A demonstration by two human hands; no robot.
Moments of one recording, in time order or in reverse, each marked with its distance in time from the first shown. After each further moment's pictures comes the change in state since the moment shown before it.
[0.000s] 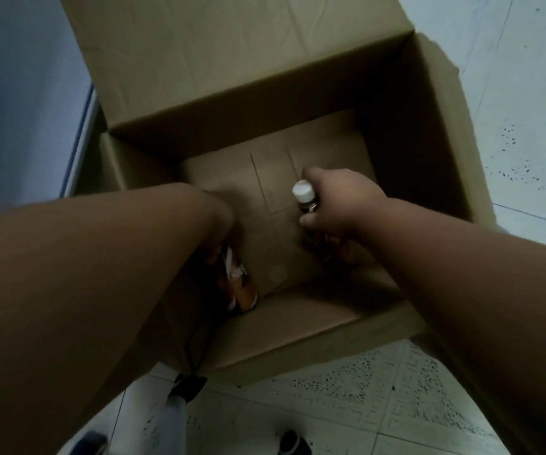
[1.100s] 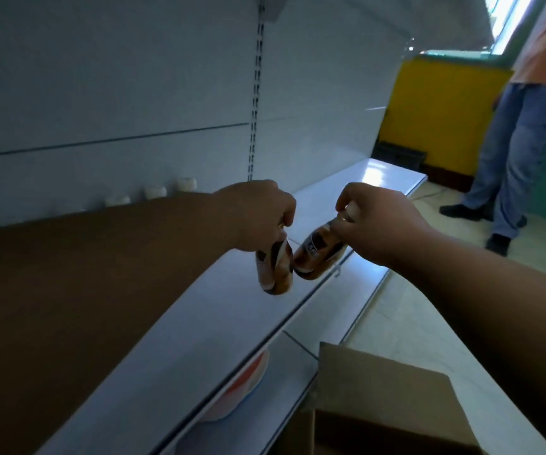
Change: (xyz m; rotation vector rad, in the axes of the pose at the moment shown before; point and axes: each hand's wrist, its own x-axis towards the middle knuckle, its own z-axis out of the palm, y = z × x) left_hand -0.567 -0.208 0.030 -0.234 1.566 -0.392; right_hand -0.188 -0.450 -0.311 -0.113 0.878 -0.503
